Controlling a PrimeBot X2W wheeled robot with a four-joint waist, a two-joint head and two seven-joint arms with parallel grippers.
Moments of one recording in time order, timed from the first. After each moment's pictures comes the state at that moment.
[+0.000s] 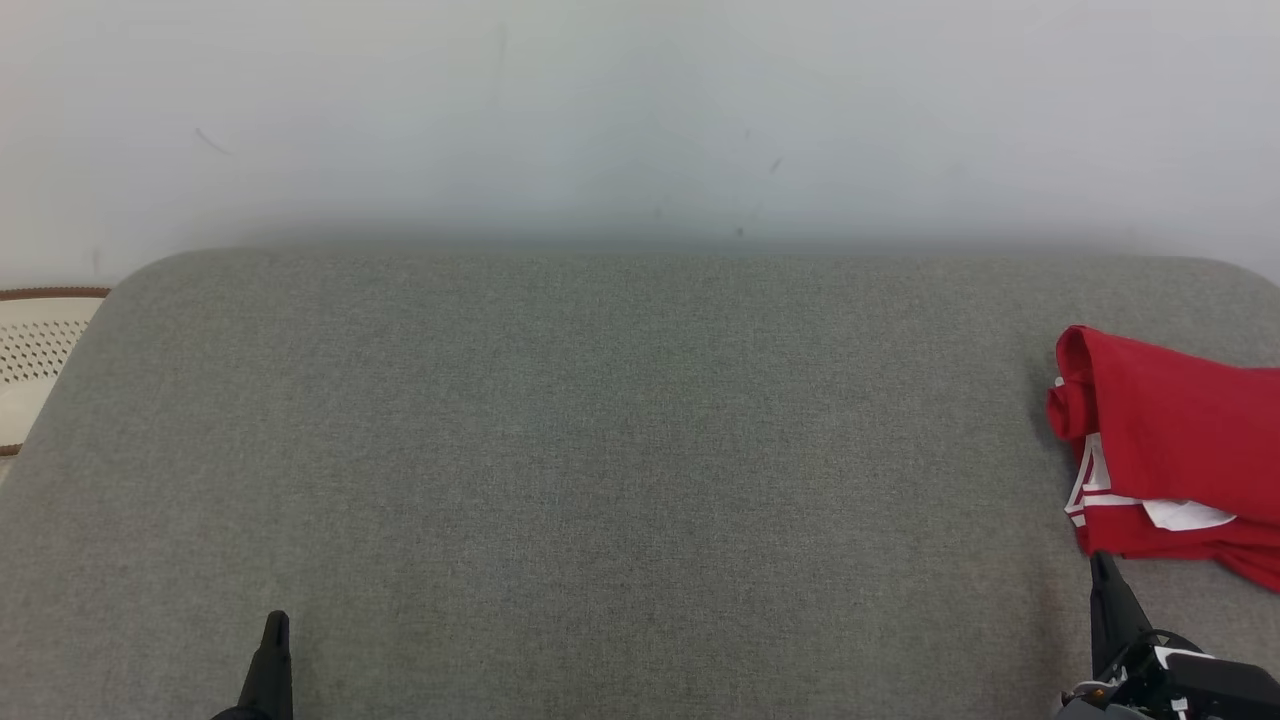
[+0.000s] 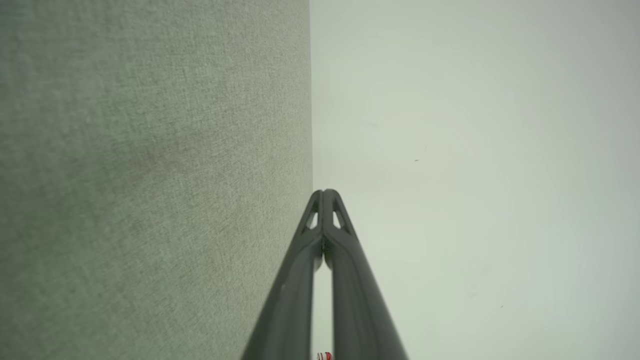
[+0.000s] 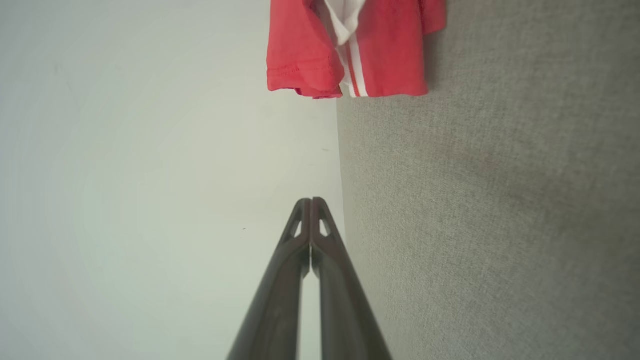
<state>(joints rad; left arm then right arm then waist) -0.14 0.05 0.09 0.29 -1.59 -0.13 0.10 -0.13 -0.05 -0.15 0.27 1.59 0.13 0.13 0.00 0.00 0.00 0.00</state>
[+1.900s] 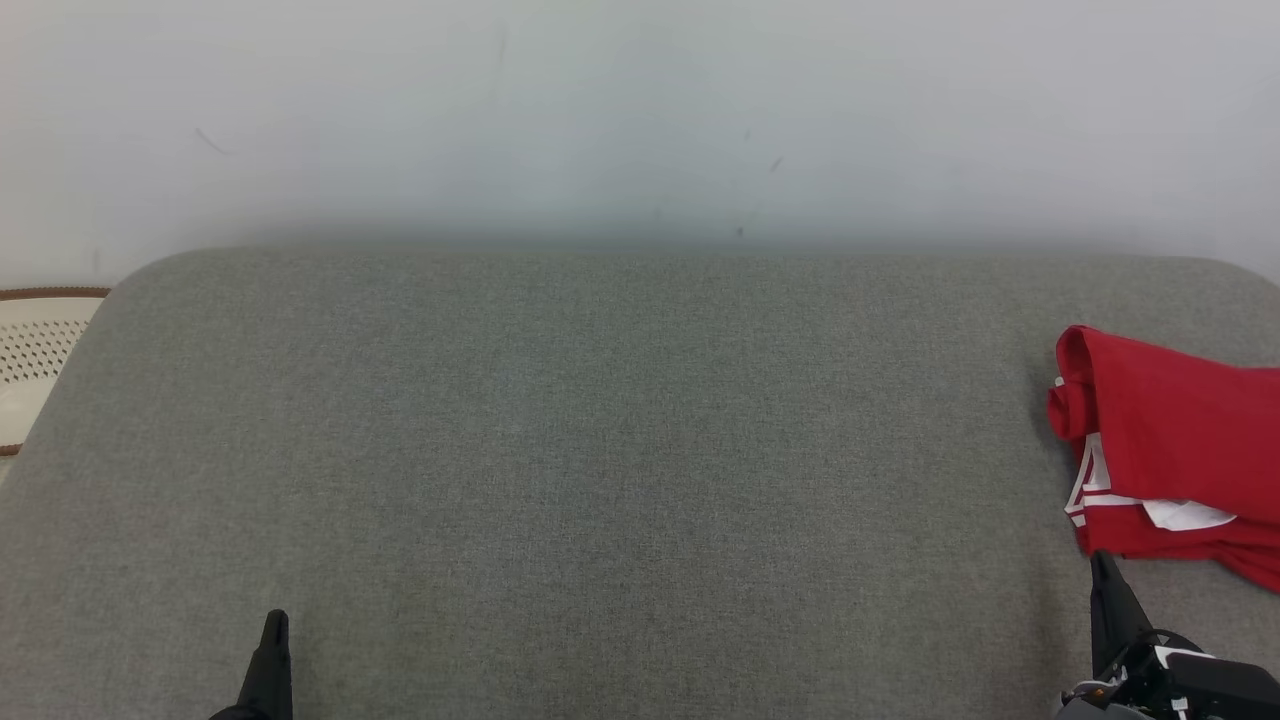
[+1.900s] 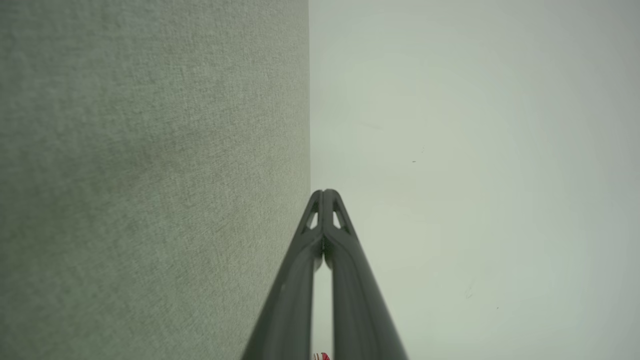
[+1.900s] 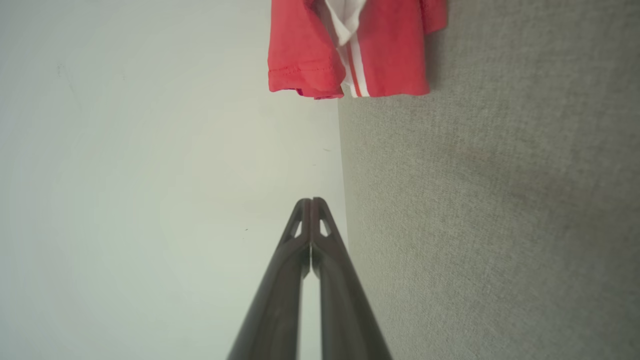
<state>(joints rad) -0.15 0.05 0.09 0.29 -1.61 -0.13 0.10 -0.13 -0.05 -0.15 0.27 1.60 0.13 0.13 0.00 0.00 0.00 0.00</state>
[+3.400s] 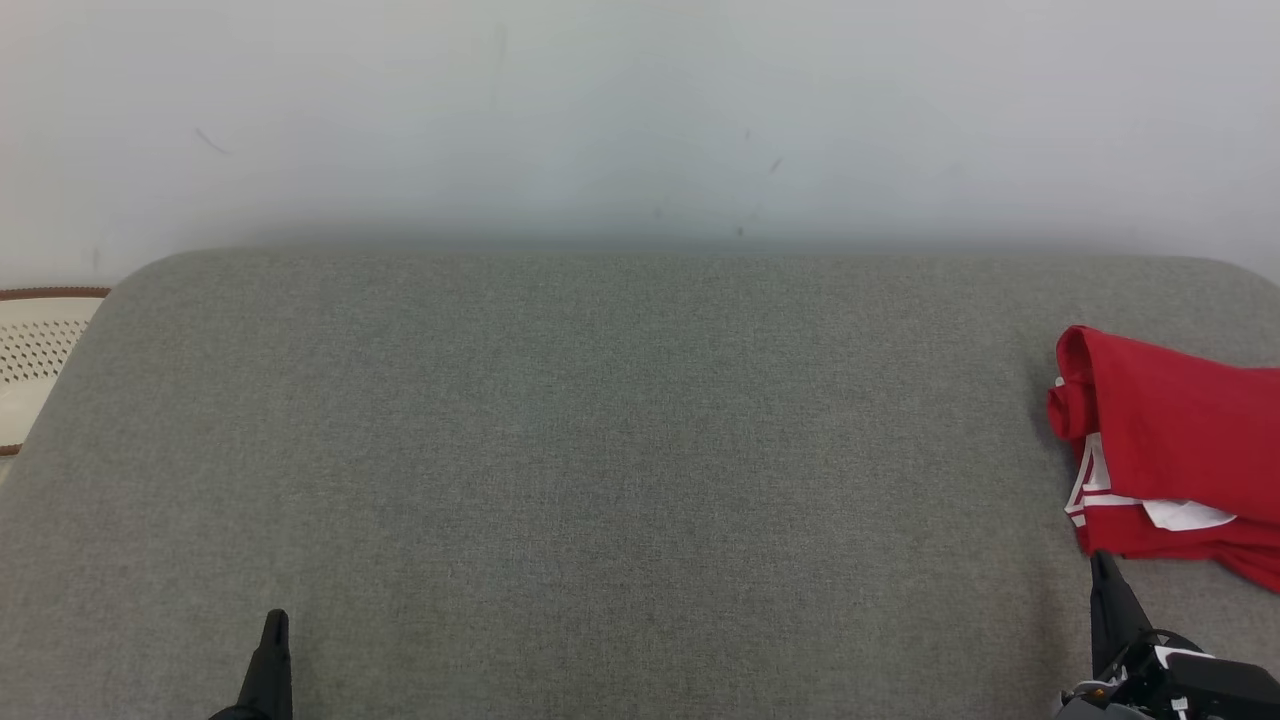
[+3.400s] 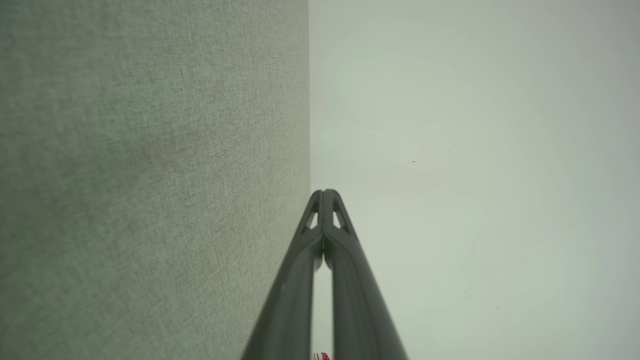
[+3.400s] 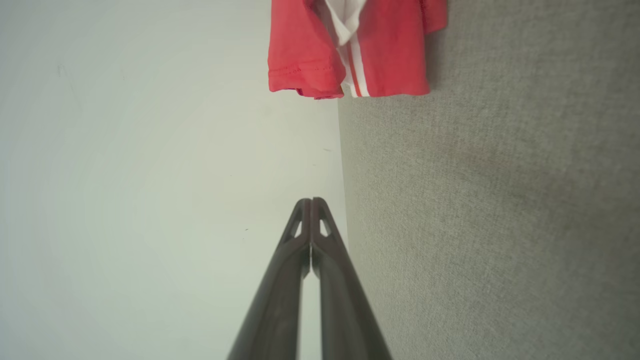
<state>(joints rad) -0.15 0.05 0.09 0.29 -1.61 -0.13 0.10 -0.13 -0.05 -0.15 0.27 1.60 0.13 0.13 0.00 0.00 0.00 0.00</state>
